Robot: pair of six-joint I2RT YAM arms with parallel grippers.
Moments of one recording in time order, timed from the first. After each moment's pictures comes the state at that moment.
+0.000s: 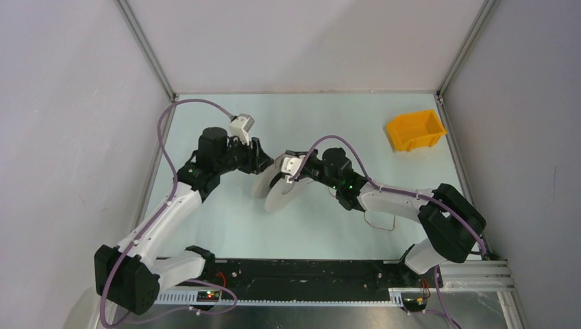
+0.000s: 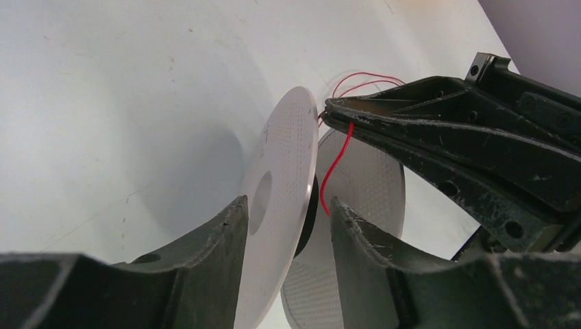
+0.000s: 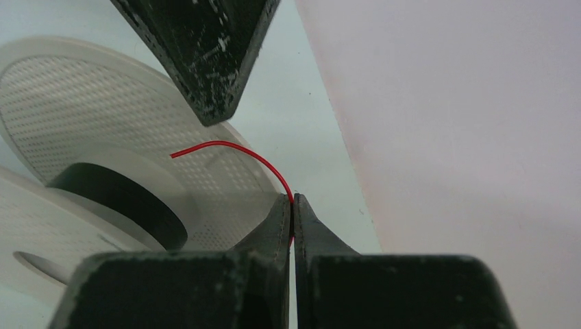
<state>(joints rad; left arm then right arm) -0.37 1.08 0.88 -0.27 0.36 -0.24 0.85 1.53 0.84 0.62 -0.17 -0.82</state>
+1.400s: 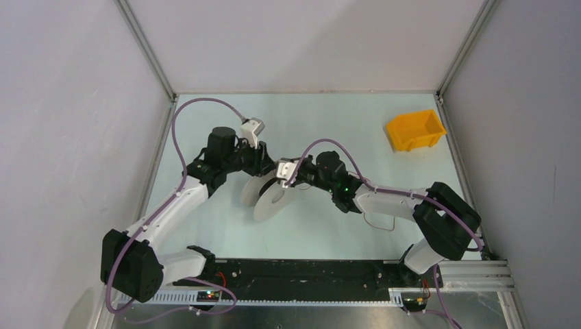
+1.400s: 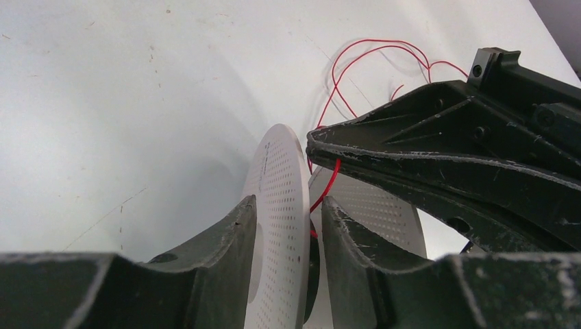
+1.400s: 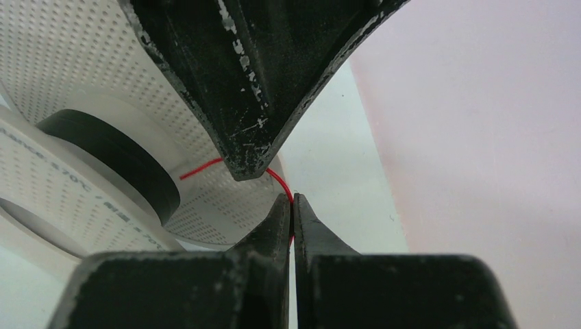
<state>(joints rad) -0.40 1.18 0.88 -0.25 0.43 -0.13 0.88 1.56 0.84 0.59 -0.18 -0.79</state>
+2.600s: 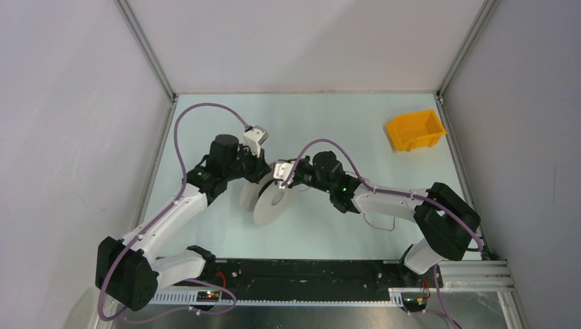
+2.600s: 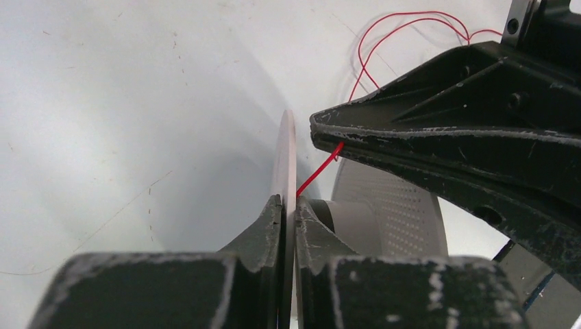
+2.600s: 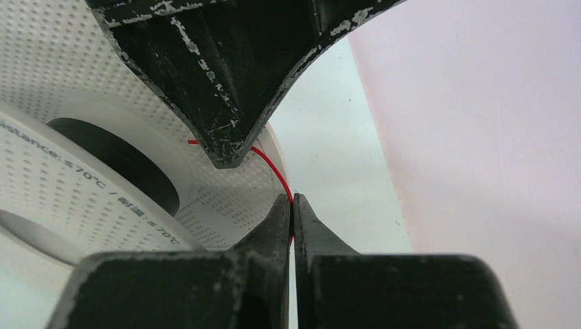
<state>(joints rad) -0.45 1.12 0.83 -0.27 0.31 -0.05 0.91 1.56 0.87 0.54 -0.16 -0.78</state>
